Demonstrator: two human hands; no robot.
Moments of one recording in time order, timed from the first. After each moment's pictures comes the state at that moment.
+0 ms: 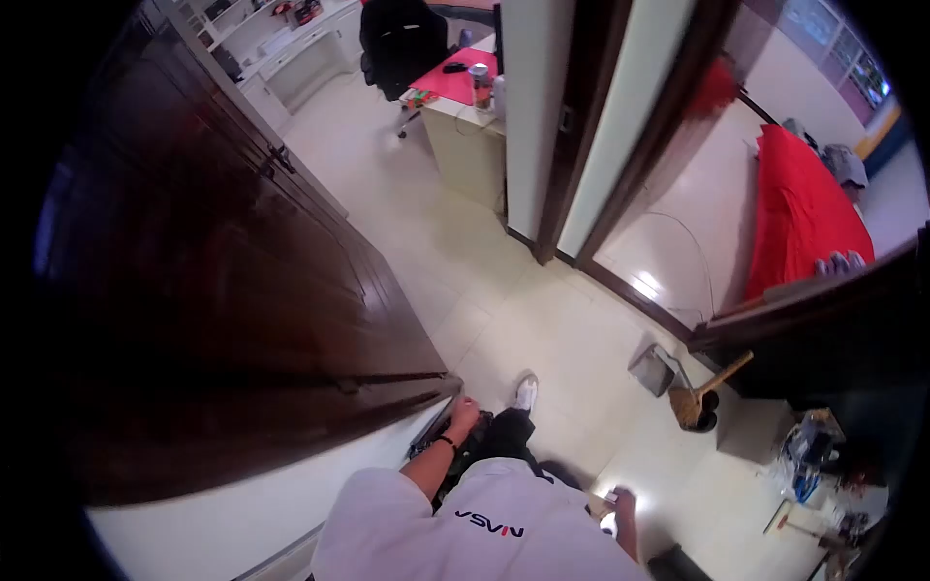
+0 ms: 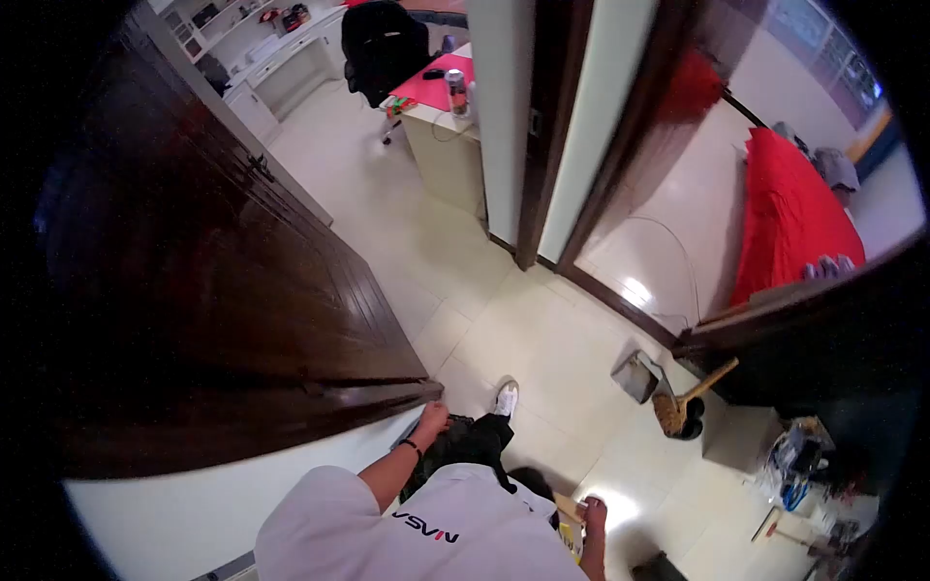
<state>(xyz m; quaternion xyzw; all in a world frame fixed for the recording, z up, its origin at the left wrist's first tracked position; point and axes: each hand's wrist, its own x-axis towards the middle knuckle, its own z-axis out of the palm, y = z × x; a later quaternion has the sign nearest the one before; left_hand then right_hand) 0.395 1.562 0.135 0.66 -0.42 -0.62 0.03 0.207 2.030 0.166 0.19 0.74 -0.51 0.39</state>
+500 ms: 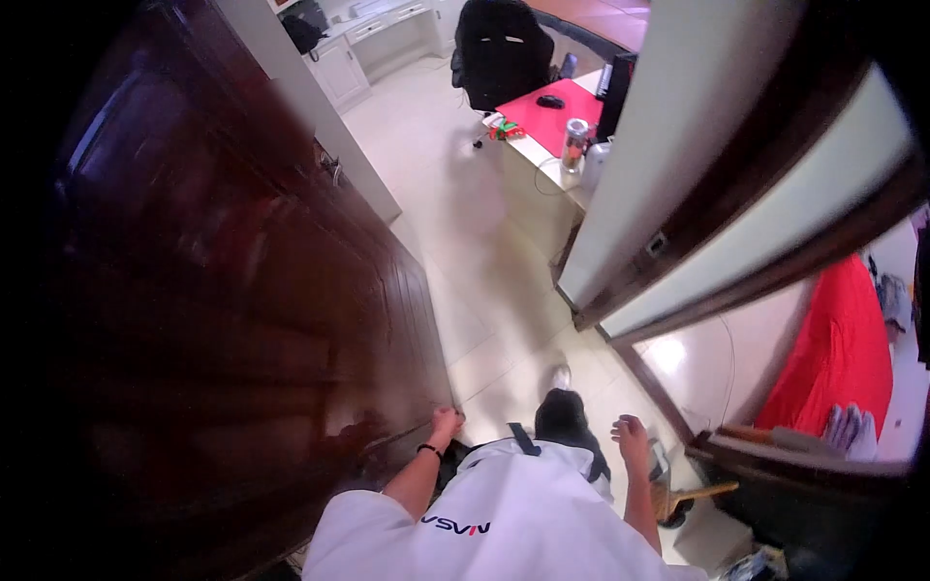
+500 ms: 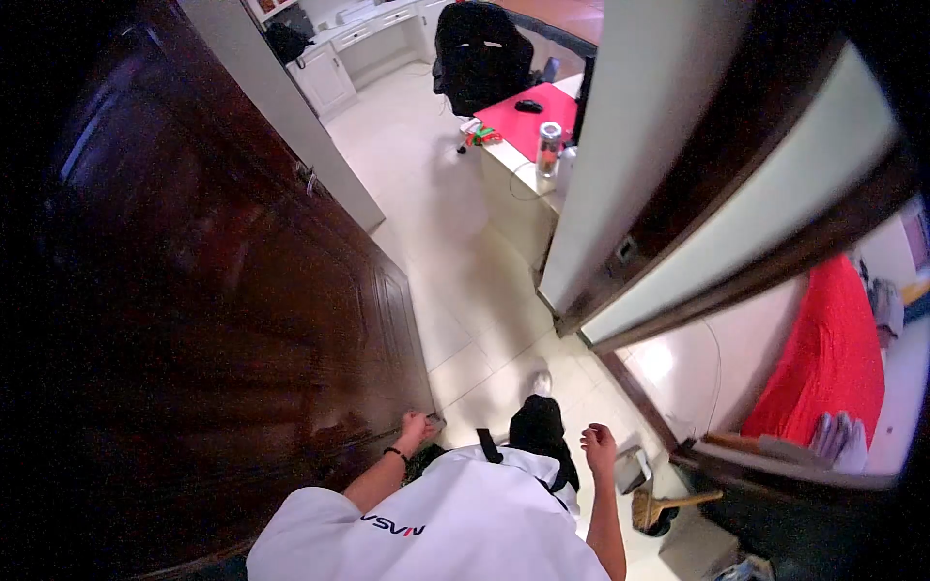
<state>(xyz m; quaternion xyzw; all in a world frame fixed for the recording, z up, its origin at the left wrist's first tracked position) 0.342 1.395 0.159 0.73 -0.22 -0.60 0.24 -0.054 1.564 0.278 -0.17 0.74 -0.49 0.43</state>
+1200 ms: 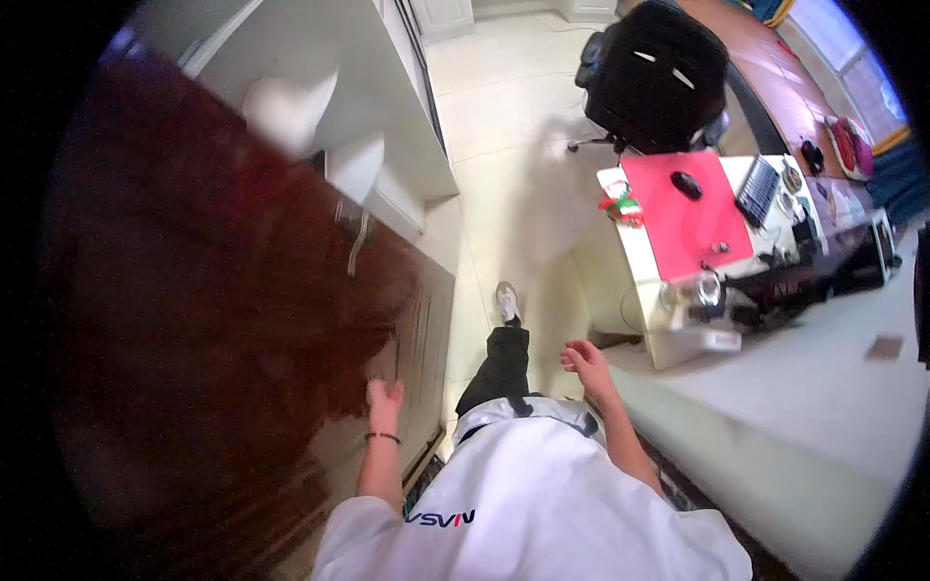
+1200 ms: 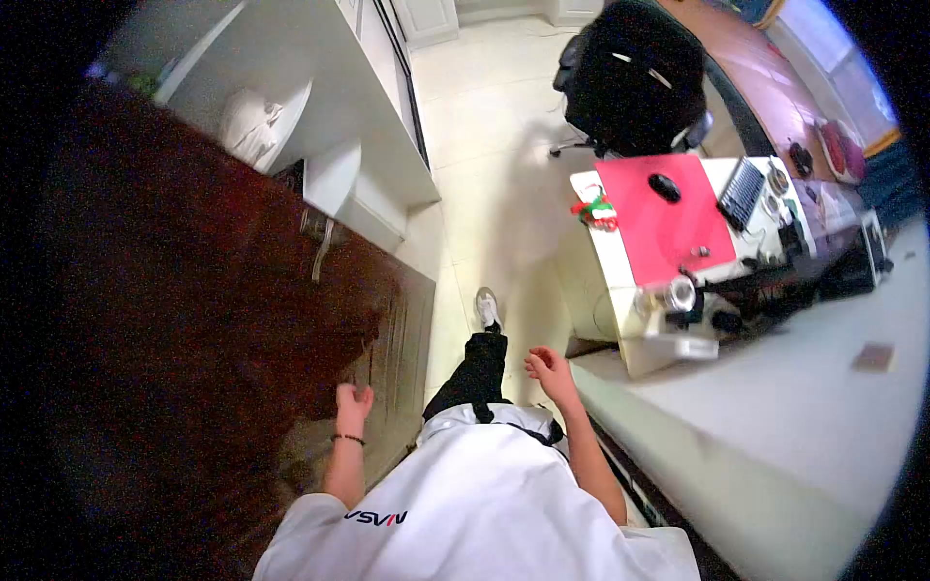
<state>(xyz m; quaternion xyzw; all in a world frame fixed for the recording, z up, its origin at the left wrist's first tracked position) 0.413 1.074 0.224 0.61 0.29 -0.43 0.59 -0.022 0.951 0.284 -0.36 0.58 -0.31 0.67</state>
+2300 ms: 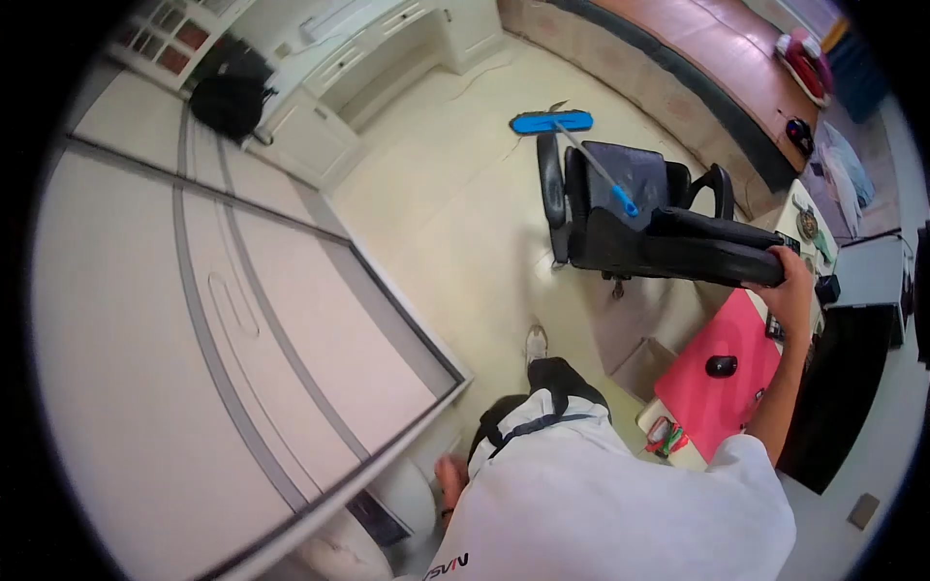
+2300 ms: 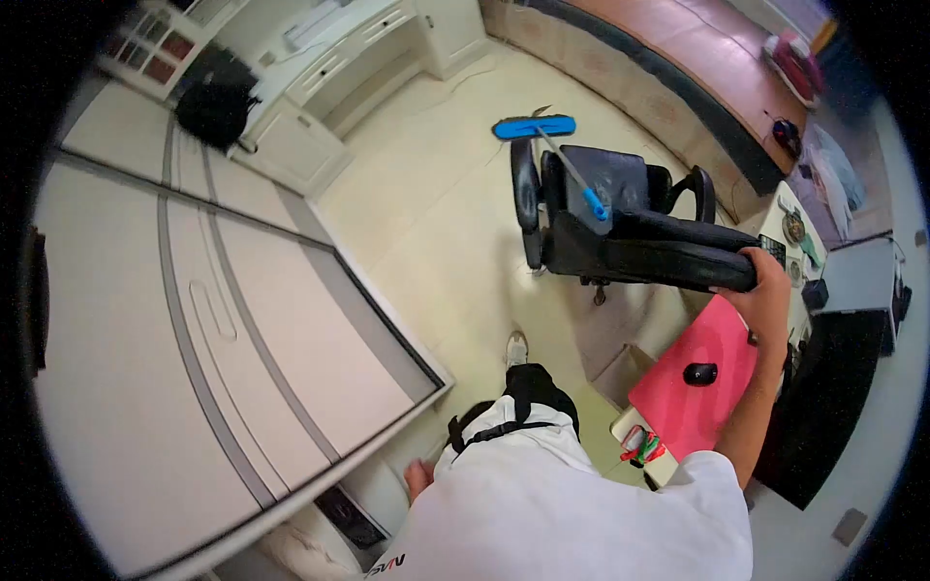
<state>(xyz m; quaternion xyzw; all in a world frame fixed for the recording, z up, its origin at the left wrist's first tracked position) 0.462 0.390 0.195 0.72 -0.06 -0.58 0.37 -0.199 0.224 0.560 -0.56 0.80 -0.20 -0.01</state>
